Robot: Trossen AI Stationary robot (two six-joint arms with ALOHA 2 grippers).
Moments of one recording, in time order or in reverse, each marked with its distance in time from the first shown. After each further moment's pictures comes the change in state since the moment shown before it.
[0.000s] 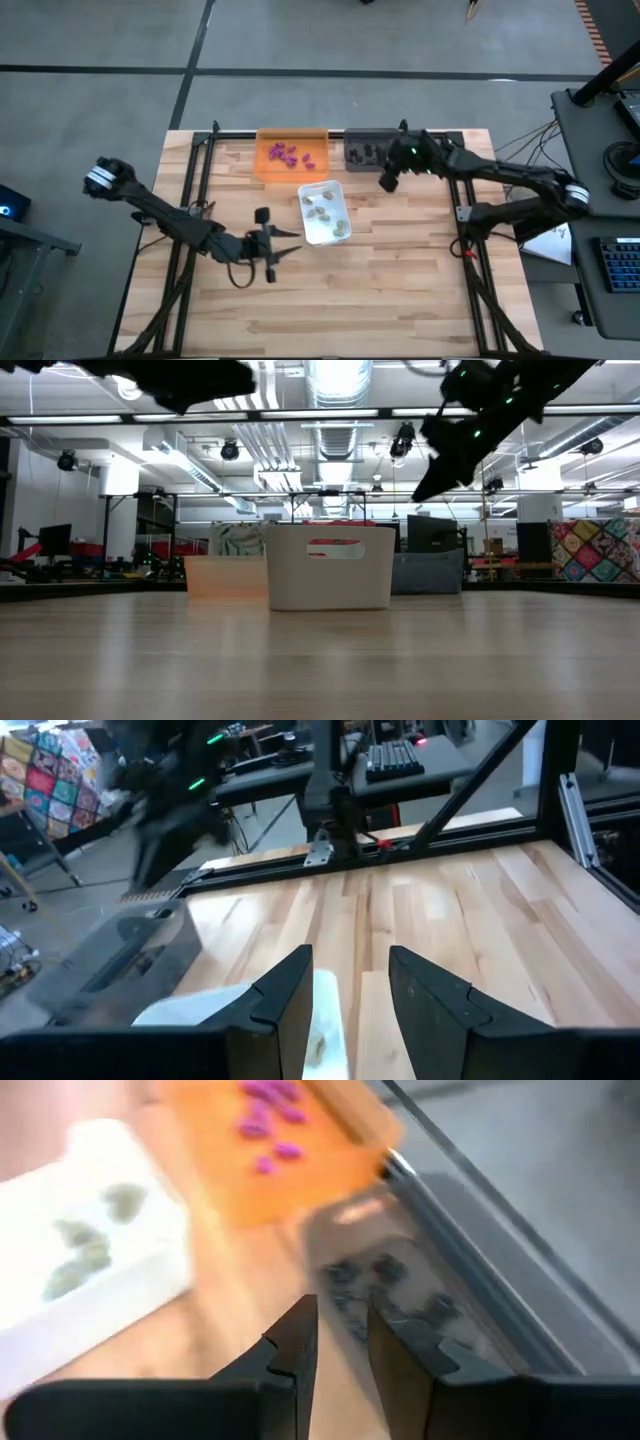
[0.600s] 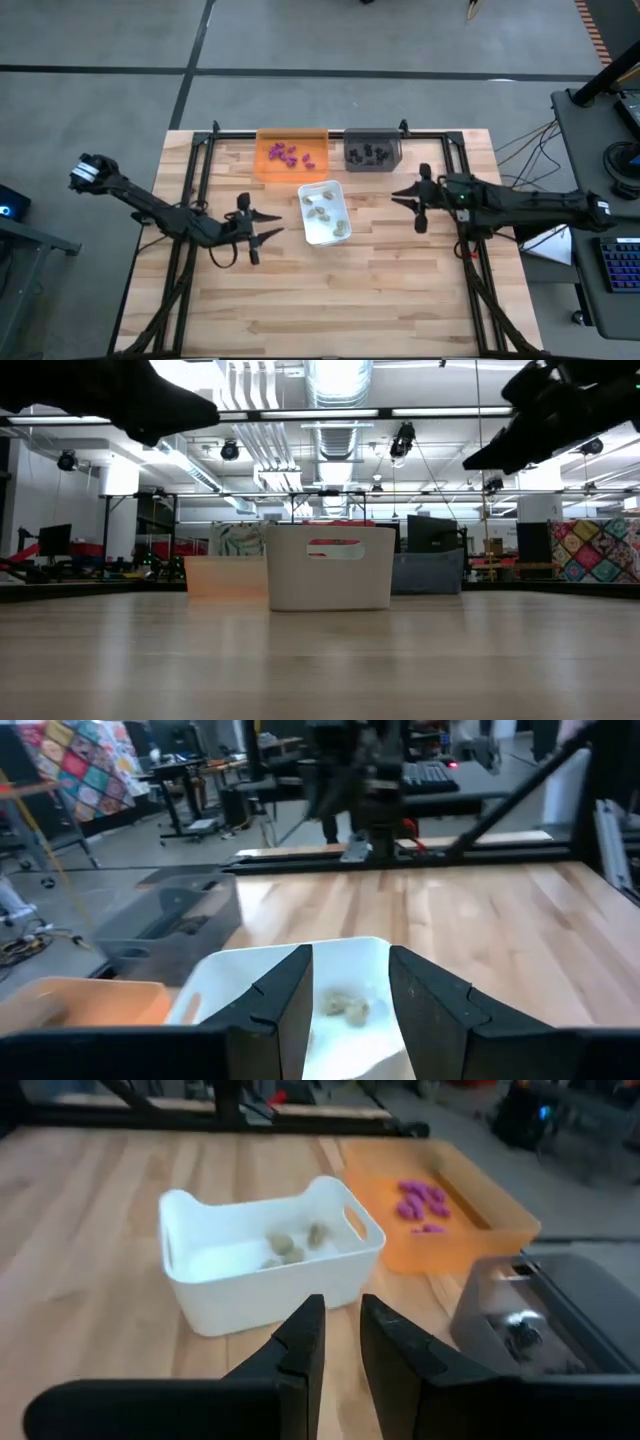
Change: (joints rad) left arm 0.050 -0.291 -0.268 0.044 0.001 -0.061; right arm 0.367 -0.596 -0.422 0.134 0.000 -0.018
